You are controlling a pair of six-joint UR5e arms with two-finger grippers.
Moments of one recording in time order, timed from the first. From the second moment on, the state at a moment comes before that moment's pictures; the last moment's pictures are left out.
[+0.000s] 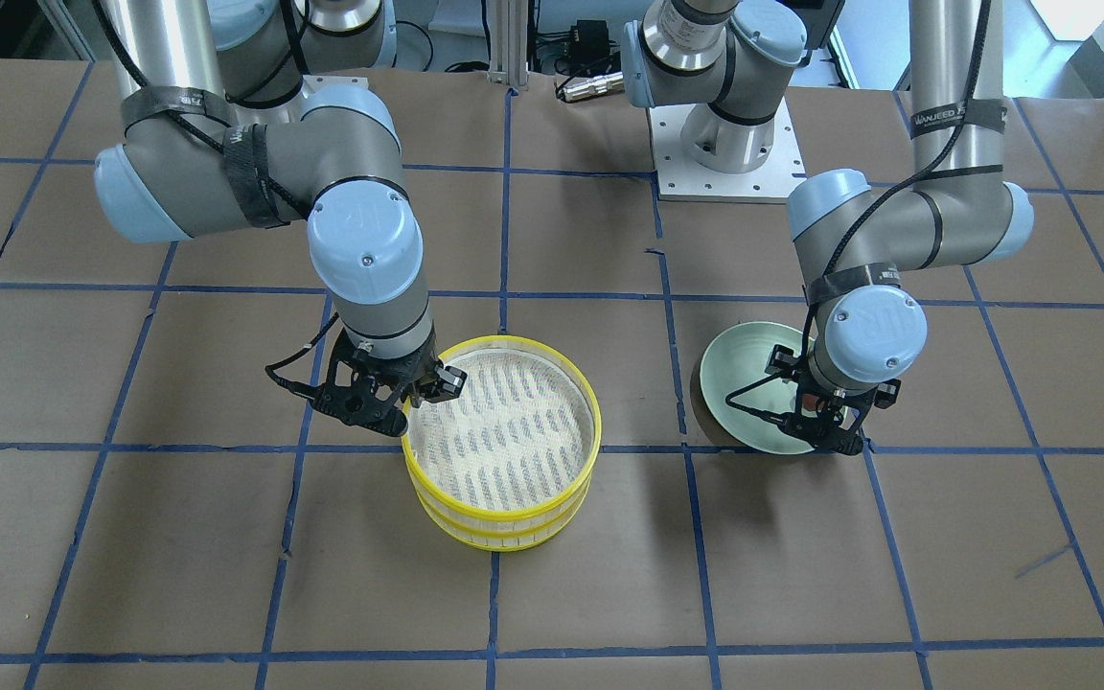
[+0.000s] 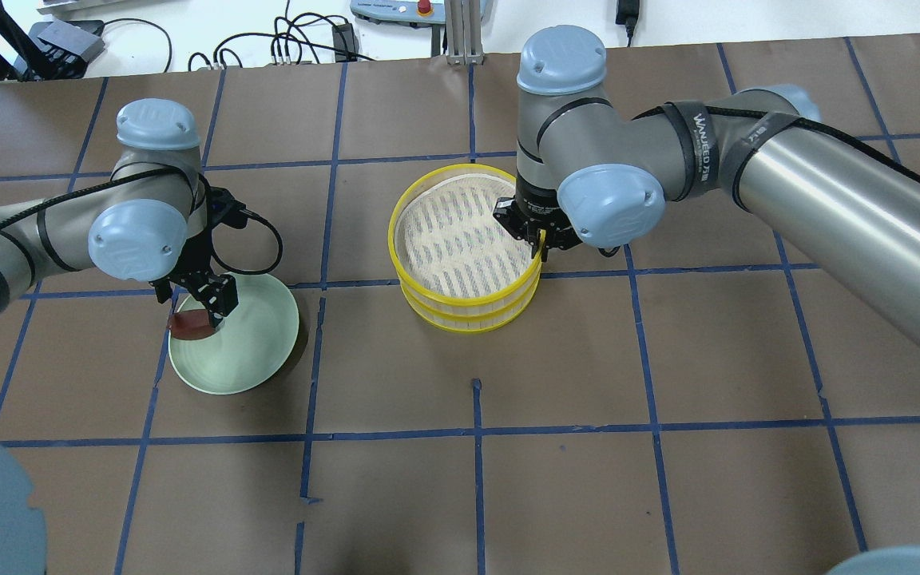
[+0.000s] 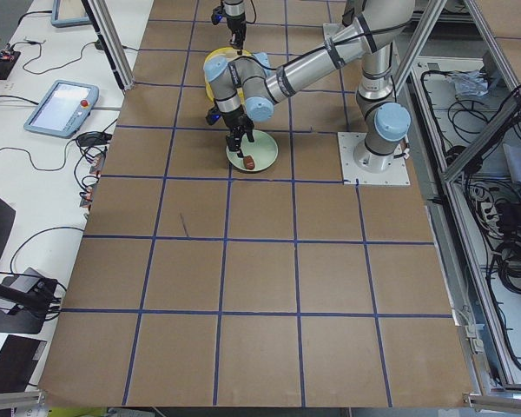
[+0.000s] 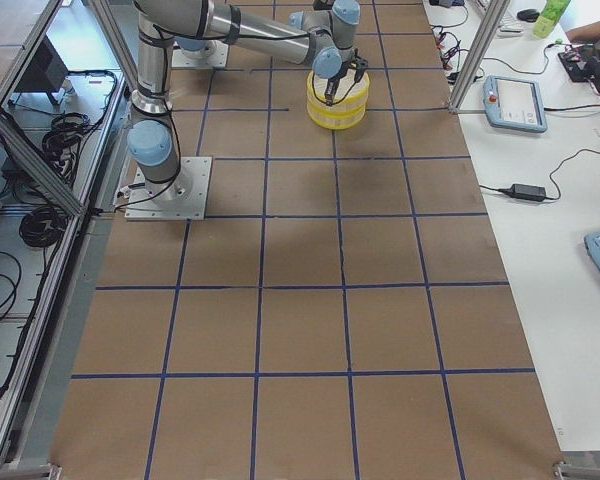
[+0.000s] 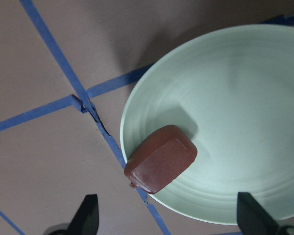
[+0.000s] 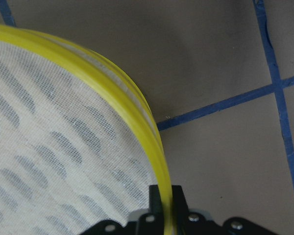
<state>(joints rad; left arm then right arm) -1.41 -1.93 -1.89 -1.15 1.91 0.52 1.82 -1.21 1.66 -1.96 -1.57 0.57</state>
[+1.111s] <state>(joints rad) -1.39 -1.92 -1.81 -1.32 1.55 0.36 1.59 -1.44 1.58 -1.70 -1.56 0.12</state>
